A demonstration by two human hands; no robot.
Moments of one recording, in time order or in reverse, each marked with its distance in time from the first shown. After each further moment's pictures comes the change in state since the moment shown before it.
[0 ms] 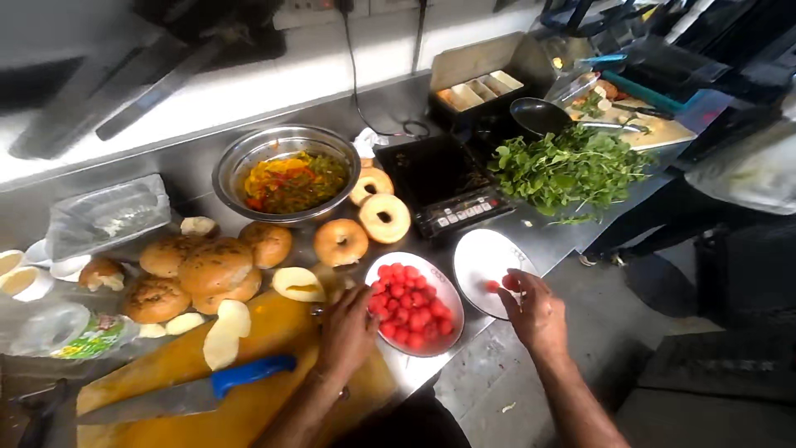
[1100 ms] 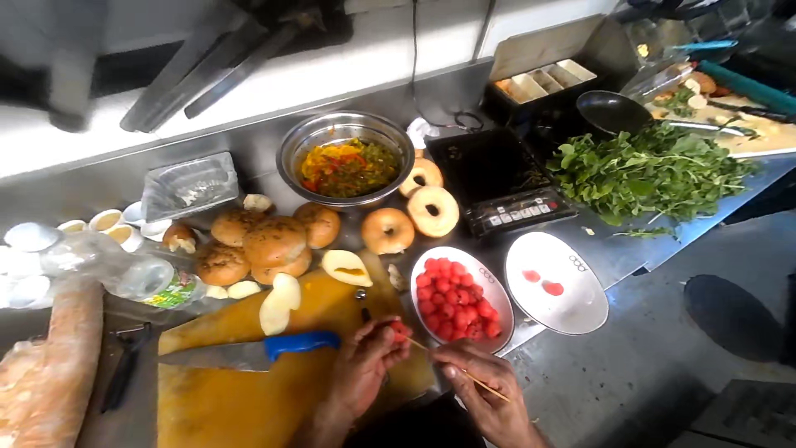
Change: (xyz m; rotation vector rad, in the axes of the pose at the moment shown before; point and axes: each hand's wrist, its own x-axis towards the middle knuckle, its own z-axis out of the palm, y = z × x) left_hand -0.076 -0.031 -0.009 -1.694 0.003 -0.344; right_hand -0.083 -0.140 0.044 0.981 -0.354 -0.364
